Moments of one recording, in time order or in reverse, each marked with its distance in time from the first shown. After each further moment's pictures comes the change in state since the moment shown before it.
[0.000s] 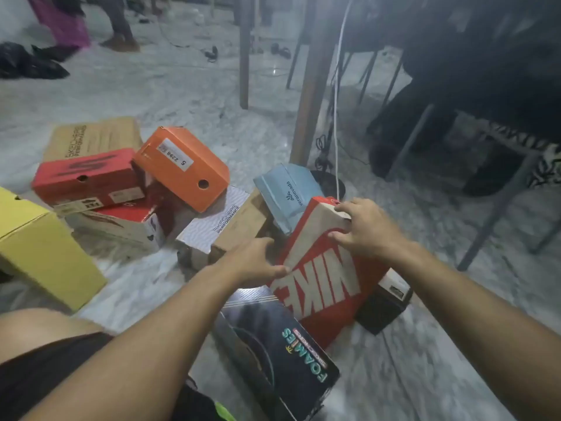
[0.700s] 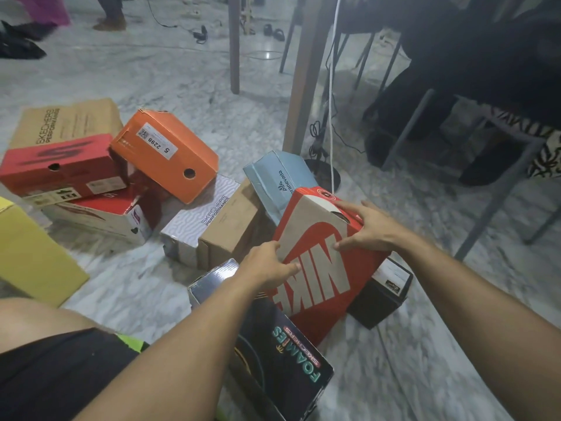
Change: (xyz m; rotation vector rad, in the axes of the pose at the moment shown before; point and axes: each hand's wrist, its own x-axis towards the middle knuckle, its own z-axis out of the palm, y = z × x) left_hand 0.031 0.021 0.051 -0.411 -0.023 -0.141; right_hand 0.018 0.053 0.024 0.220 -0.345 0.236
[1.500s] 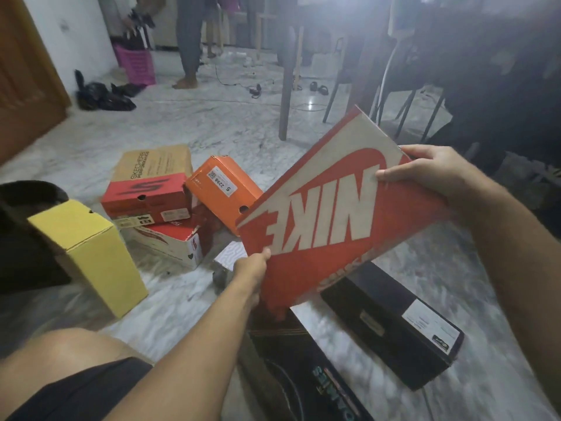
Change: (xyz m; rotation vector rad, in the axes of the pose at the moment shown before) left_hand -0.005 -0.041 -0.082 -1.002 0.432 -0.307; right_hand -0.050 -0.113 -0.133 0.639 0.259 -0.163
